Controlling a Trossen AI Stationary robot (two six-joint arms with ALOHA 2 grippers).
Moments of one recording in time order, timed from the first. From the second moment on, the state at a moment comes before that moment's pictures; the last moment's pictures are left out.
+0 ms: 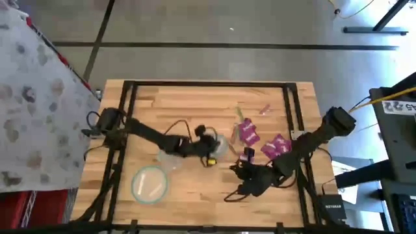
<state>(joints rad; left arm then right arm) -0.08 1.92 1.06 0.08 -0.60 -0.21 0.64 1.56 0.97 -0.37 0.66 0.52</state>
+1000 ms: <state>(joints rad) -0.14 1.26 1.05 -0.62 -0.76 -0.23 0.69 1.58 0.97 -0.35 0.73 0.55</state>
